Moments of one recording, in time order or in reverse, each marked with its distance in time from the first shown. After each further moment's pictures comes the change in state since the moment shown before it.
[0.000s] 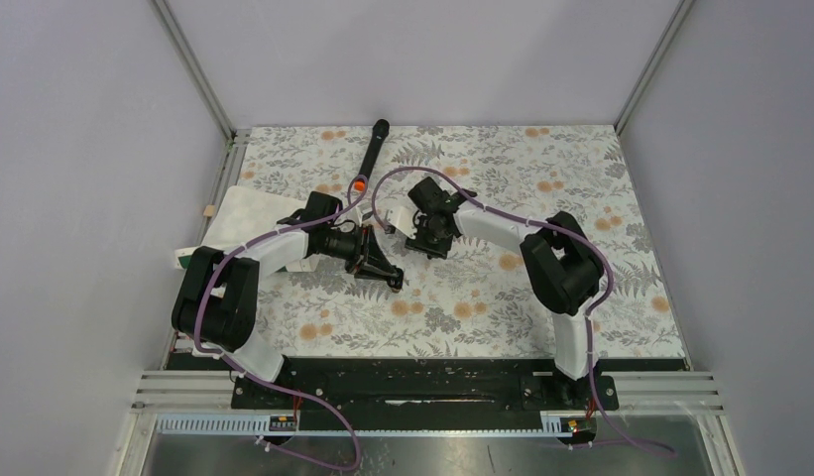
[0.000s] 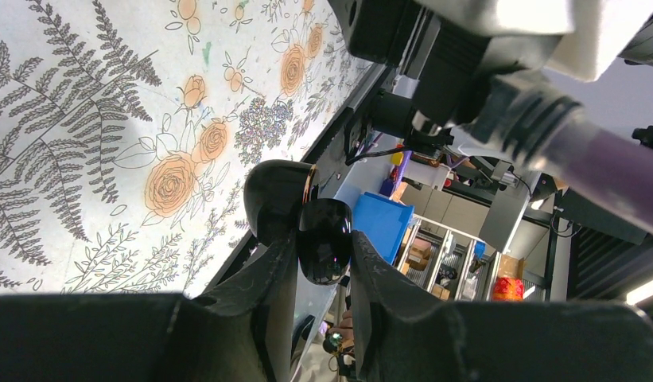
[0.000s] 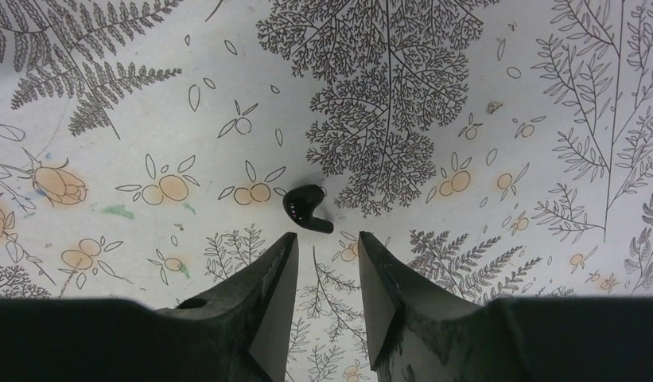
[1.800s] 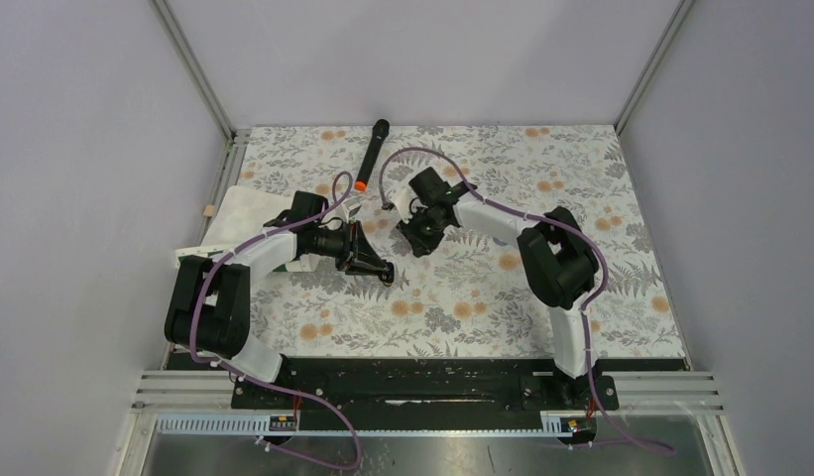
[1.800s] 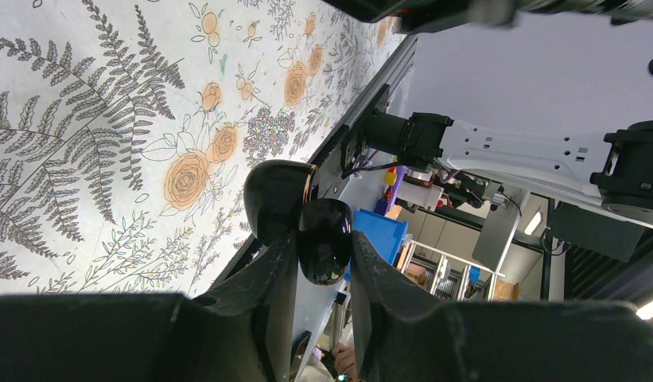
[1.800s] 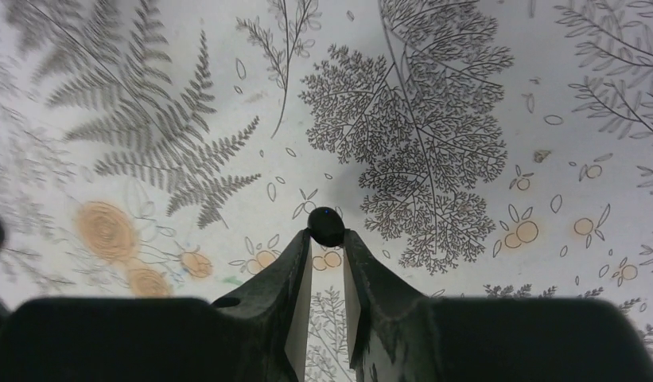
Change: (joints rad) left arm 0.077 -0.052 -0.029 0.000 0.005 -0.001; right arm -0.024 0.075 0.104 0.003 -0.204 0.306
